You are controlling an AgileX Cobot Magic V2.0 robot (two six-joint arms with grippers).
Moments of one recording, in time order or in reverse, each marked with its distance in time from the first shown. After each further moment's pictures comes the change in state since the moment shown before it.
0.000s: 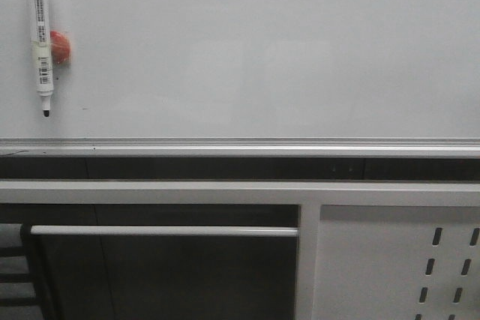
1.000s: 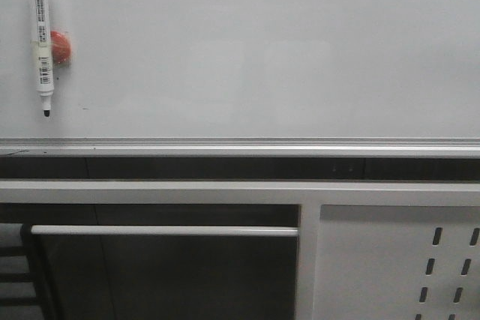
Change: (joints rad) left arm -0.378 0.585 0.092 0.061 -0.411 0.002; right arm 0.000 0.185 -0.241 -0.018 0.364 -0.036
